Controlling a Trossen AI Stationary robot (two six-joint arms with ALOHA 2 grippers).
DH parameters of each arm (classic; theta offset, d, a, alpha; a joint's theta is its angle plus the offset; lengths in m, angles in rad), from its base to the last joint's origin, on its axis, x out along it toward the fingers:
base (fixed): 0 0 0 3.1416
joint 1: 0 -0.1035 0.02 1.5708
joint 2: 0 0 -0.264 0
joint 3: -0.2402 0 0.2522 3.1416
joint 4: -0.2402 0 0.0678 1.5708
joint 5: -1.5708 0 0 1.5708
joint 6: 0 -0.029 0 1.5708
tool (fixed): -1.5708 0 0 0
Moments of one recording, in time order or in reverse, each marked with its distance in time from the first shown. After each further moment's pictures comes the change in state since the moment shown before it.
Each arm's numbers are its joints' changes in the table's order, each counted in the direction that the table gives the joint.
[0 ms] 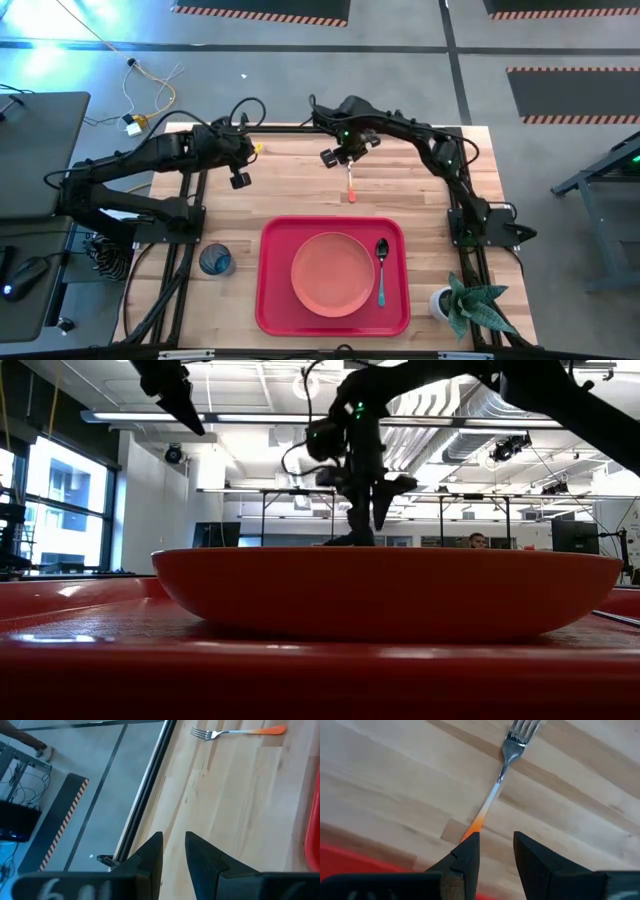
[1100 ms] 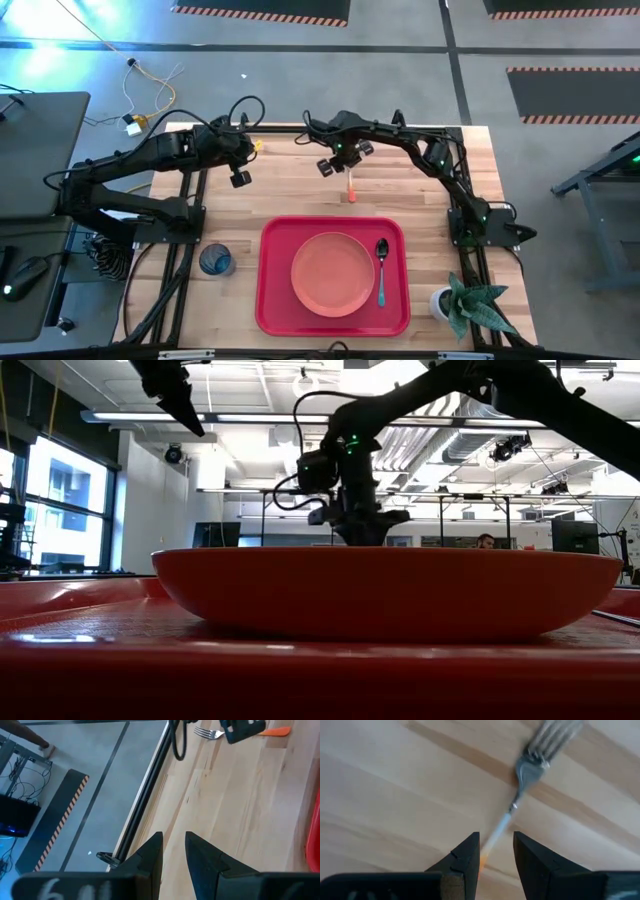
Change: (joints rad) left arm -0.017 0.000 0.000 0.000 0.002 0.016; right arm -0.010 0.071 0.132 0.179 0.053 0.006
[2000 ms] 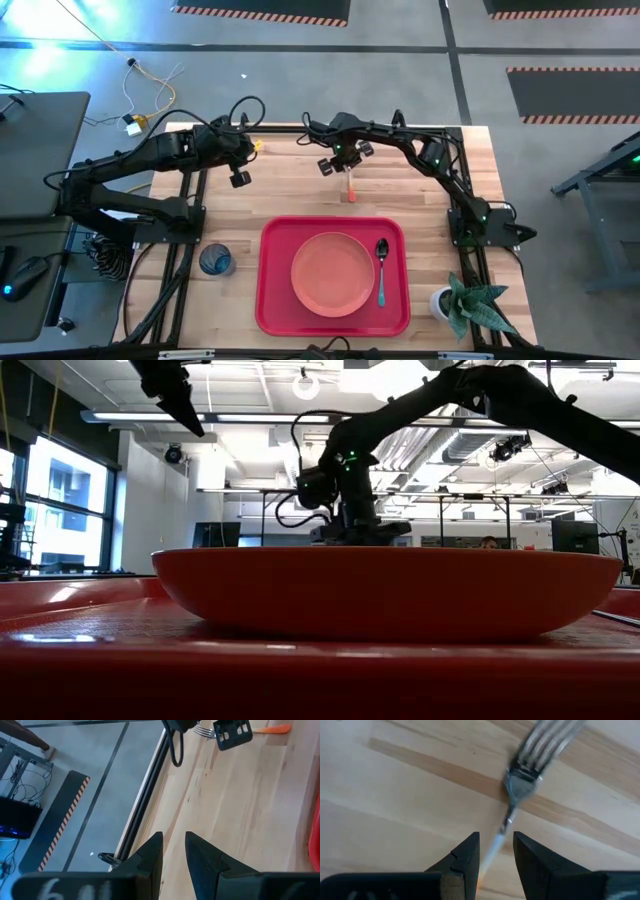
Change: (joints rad) left arm 0.000 0.000 0.000 0.000 -0.001 -0.019; right arm 0.018 0.056 0.000 0.021 0.018 -0.053
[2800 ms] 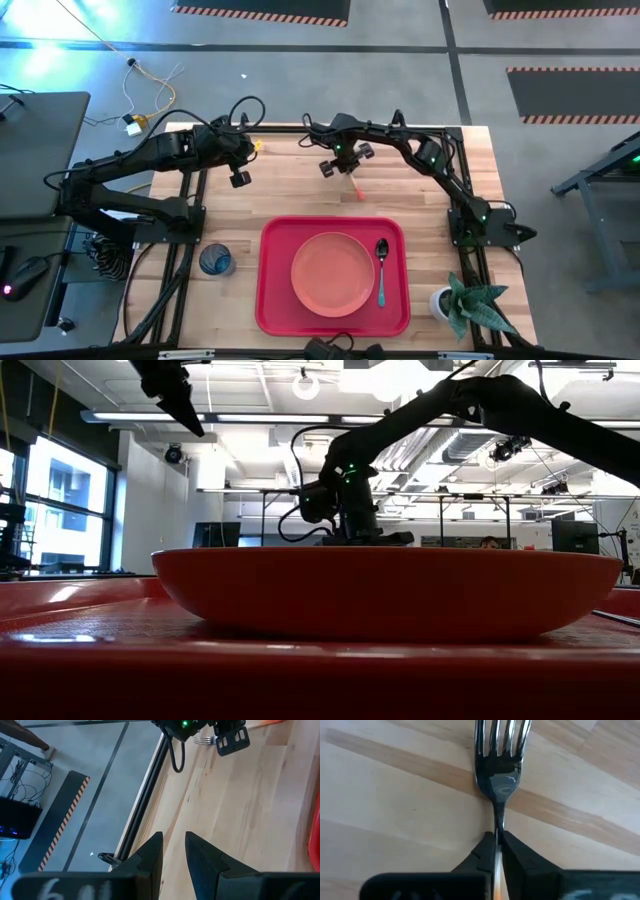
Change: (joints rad) left arm 0.000 0.000 0.000 0.000 0.000 0.000; right arm 0.028 0.056 -0.002 -0.018 -0.028 0.012
